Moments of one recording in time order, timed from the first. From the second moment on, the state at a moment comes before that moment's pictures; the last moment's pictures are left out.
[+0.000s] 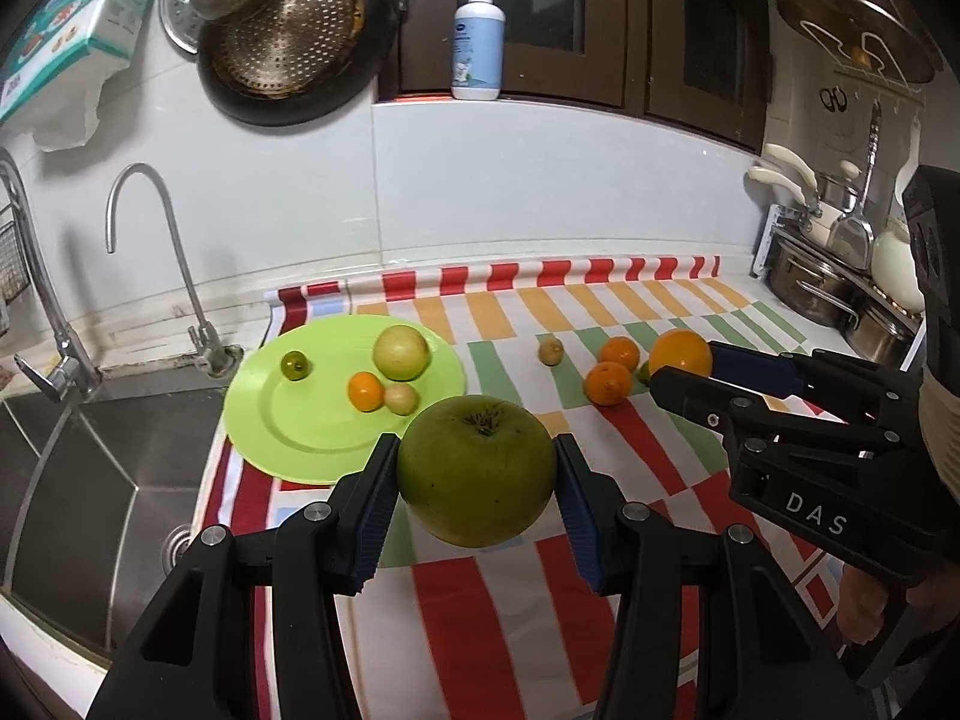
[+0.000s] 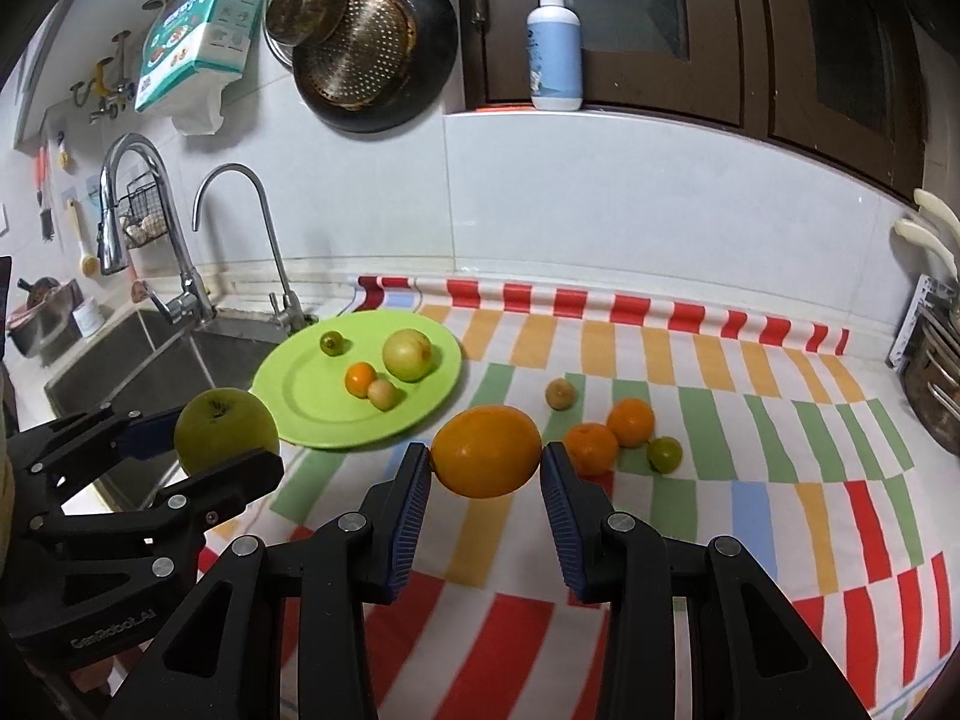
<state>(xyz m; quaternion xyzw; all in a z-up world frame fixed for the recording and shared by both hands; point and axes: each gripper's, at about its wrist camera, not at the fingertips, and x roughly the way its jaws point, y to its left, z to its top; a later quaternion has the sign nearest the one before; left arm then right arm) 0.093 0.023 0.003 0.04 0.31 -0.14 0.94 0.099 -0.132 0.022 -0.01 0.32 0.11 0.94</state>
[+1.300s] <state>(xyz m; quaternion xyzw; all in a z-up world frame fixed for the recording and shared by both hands) 0.194 0.112 -0.010 0.03 0.32 -0.06 0.95 0.230 -0.031 0.005 -0.03 0.34 0.22 0.91</state>
